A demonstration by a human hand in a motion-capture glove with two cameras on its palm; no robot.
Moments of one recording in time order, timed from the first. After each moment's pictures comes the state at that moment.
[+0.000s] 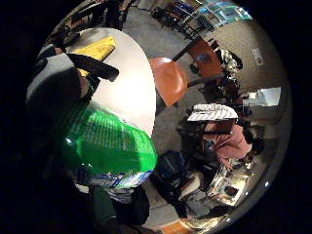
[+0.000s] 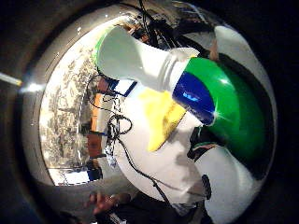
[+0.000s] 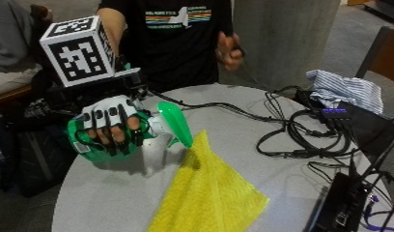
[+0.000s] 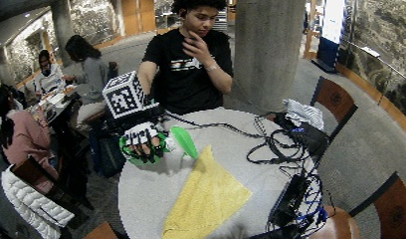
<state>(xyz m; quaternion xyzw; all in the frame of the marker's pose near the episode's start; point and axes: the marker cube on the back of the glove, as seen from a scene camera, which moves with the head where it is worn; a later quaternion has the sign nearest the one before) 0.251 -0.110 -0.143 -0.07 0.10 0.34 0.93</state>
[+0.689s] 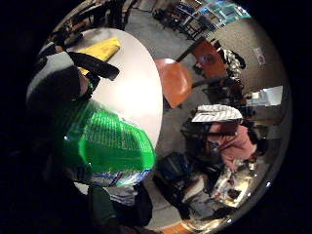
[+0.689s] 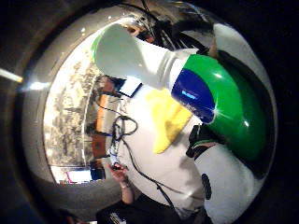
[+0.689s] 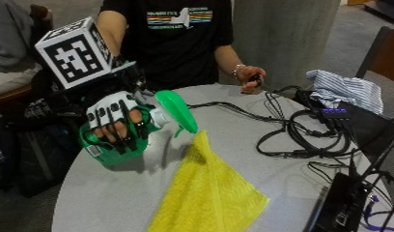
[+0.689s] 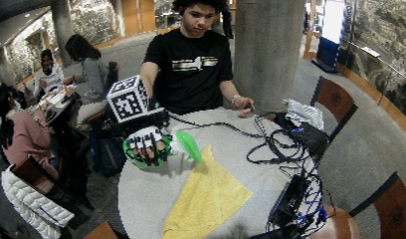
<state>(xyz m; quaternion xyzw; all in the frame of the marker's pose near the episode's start) 0.244 -0.104 -0.139 -0.01 0.03 0.34 0.94</state>
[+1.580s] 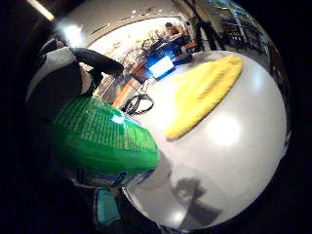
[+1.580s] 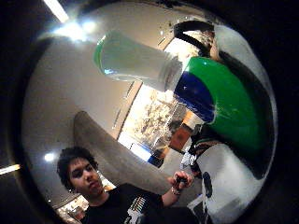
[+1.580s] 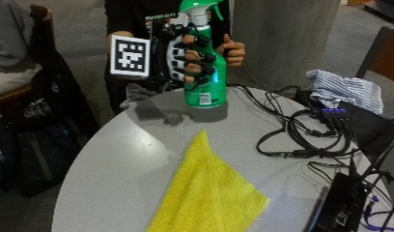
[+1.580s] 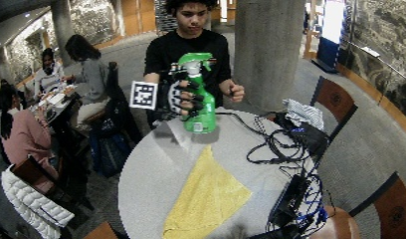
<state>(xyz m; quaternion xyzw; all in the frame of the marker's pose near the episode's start) 0.067 -0.107 -0.098 0.25 -0.39 0.07 0.88</state>
